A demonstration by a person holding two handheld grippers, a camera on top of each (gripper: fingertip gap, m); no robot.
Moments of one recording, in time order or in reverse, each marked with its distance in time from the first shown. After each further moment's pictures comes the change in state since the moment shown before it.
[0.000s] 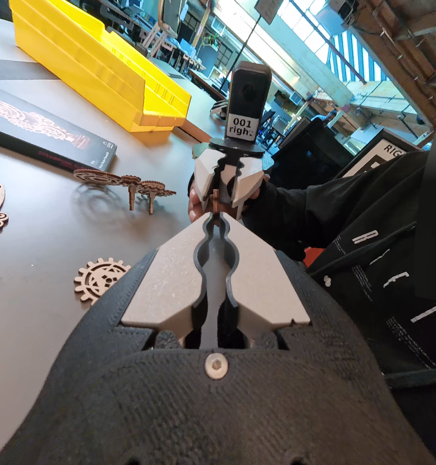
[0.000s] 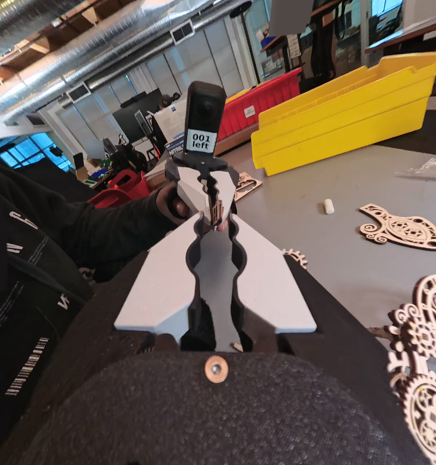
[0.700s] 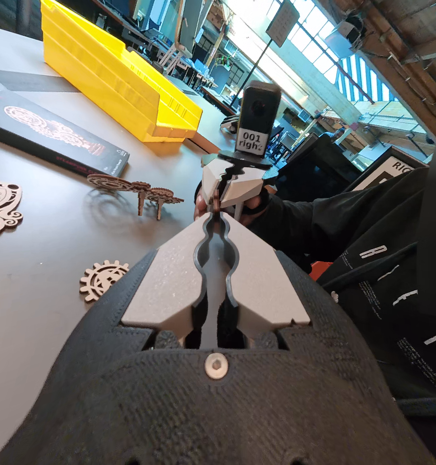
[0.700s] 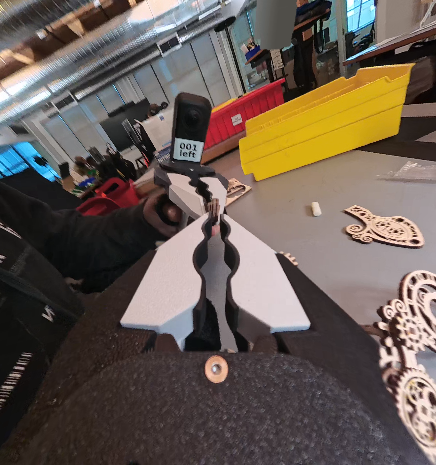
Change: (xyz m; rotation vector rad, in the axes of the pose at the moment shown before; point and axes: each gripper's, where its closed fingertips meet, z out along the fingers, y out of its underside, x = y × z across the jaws) left arm -0.006 -0.006 0.001 0.057 -0.046 -0.019; right arm 0.009 -0.003 0.001 0.033 0.057 -0.003
